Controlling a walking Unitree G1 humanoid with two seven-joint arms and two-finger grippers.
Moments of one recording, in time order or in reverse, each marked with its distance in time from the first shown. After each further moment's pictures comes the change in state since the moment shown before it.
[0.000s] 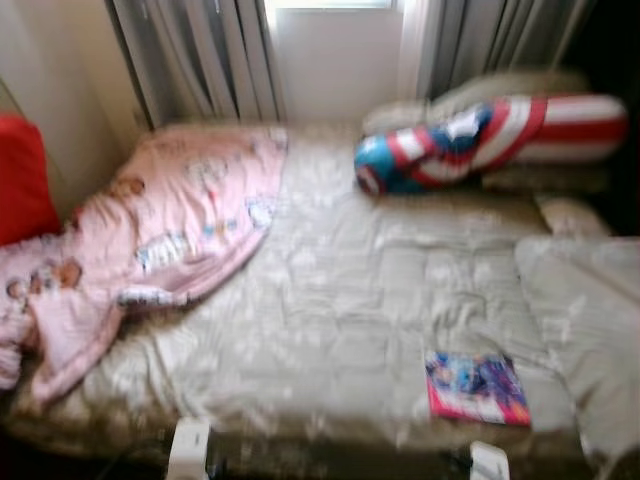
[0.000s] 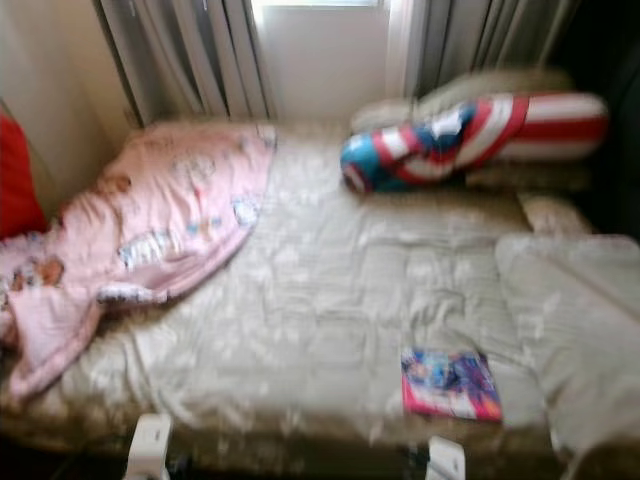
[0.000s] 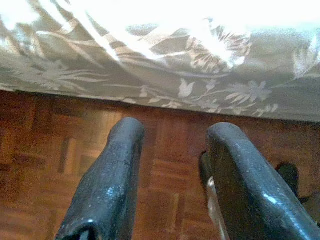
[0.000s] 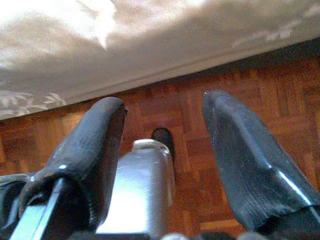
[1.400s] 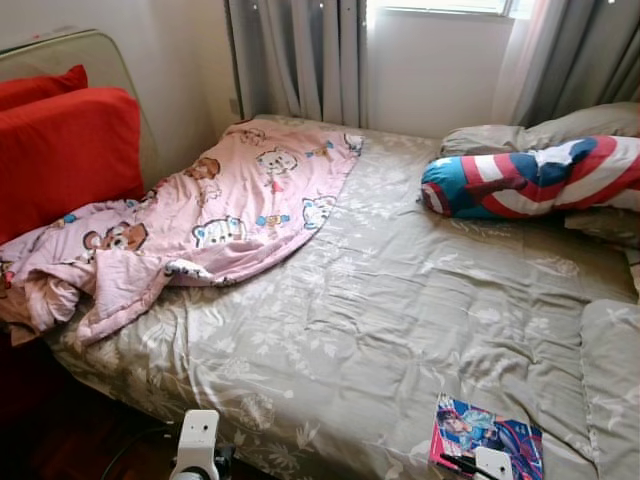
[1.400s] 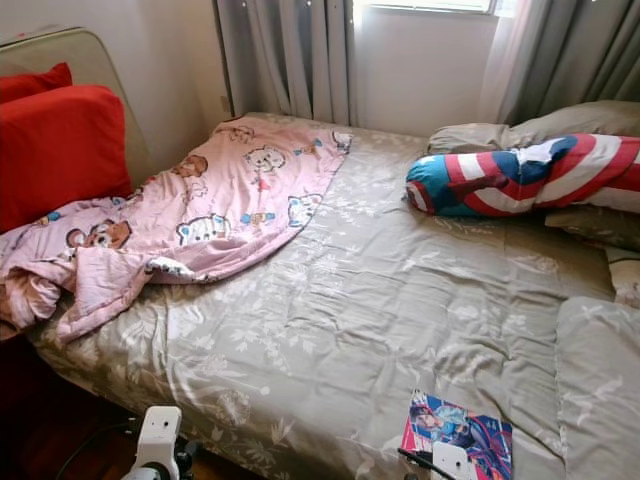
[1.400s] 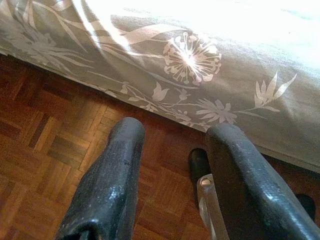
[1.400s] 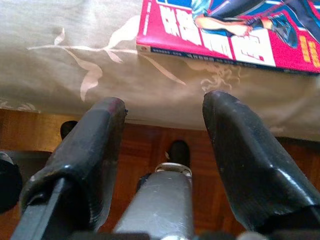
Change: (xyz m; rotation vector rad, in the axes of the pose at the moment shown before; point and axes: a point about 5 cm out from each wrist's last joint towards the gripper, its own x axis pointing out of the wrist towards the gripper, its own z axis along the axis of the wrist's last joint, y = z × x) left arm 0.003 -0.003 0.012 0.012 -0.043 -0.009; right arm -0.001 0.001 -0.005 -0.063 0.002 0.011
